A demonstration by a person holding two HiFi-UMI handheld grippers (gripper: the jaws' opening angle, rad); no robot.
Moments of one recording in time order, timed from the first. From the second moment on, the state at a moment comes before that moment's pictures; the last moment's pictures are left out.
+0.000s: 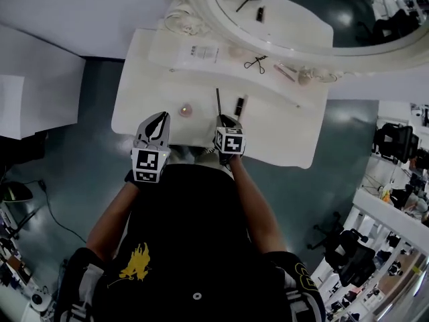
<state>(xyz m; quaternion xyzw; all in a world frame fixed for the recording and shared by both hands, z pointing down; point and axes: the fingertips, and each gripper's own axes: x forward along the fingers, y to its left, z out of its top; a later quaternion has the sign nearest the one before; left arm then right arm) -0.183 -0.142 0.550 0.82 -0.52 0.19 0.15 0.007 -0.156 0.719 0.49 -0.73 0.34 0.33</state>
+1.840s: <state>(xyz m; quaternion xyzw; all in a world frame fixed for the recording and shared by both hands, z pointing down) -0.131 -0.152 0.548 0.84 -0.49 0.21 0.14 0.125 -0.145 0.741 0.52 -0.65 0.53 0.16</state>
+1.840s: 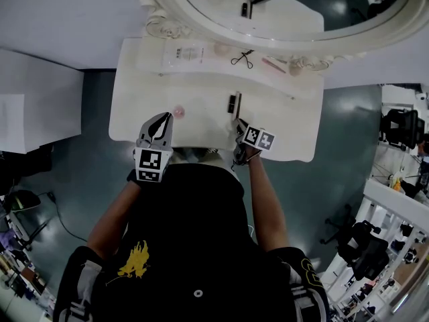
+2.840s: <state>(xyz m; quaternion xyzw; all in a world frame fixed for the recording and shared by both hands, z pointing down) -0.138 -0.155 0.549 0.84 -0.48 0.20 0.14 0.121 -0.143 0.737 0.52 -0.66 0.51 0.18</state>
